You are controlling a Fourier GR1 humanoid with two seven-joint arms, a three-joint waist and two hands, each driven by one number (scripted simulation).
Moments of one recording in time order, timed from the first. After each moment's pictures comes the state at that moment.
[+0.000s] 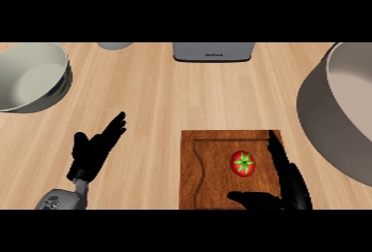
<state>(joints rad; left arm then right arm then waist) -0.09 0.26 -0.21 -1.36 0.15 -0.03 0.13 0.19 -0.07 0.26 -1.71 0.22 -0.25 0.22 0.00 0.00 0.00</state>
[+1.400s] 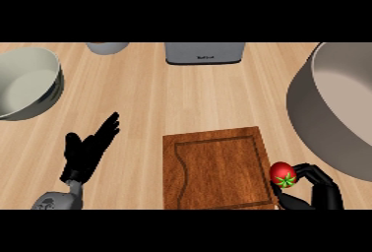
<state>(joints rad) -0.07 0.23 -0.12 -1.37 0.11 -0.07 0.14 0.21 -0.13 -0.02 -1.32 -0.12 -0.23 -0.44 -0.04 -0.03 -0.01</state>
